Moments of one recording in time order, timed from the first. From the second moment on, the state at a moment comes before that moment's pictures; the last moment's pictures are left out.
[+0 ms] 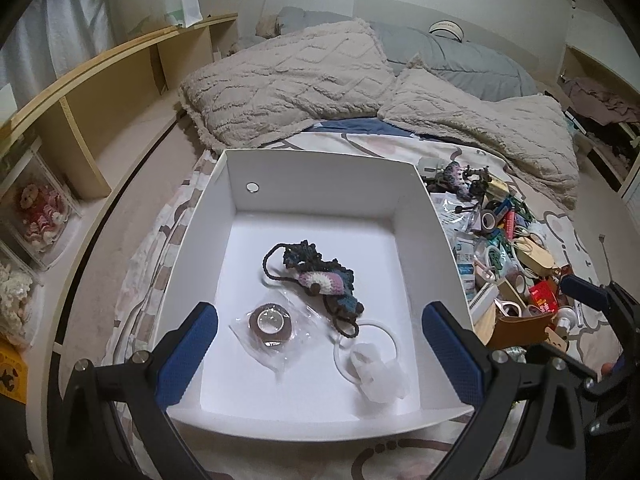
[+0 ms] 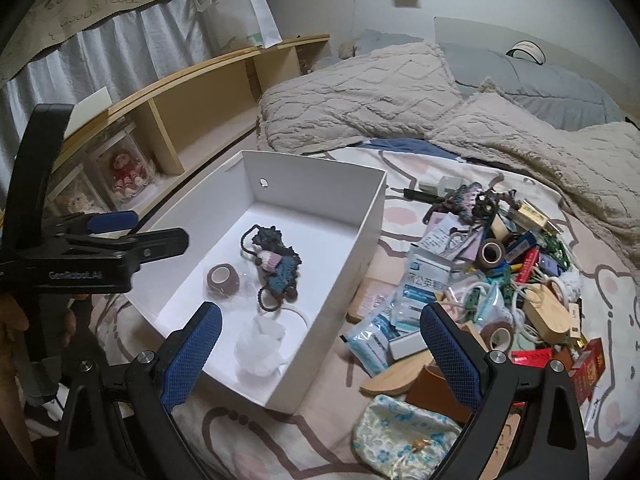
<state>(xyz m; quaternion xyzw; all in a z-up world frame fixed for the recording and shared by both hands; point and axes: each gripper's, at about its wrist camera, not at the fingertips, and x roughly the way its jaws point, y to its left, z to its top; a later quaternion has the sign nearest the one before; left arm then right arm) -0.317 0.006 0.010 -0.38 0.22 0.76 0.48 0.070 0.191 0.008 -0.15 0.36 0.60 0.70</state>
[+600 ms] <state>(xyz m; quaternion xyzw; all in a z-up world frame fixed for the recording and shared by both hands) -0.272 -0.023 0.030 -0.34 0.21 0.76 0.52 0.075 0.161 0.016 -0.16 0.34 0.60 0.71</state>
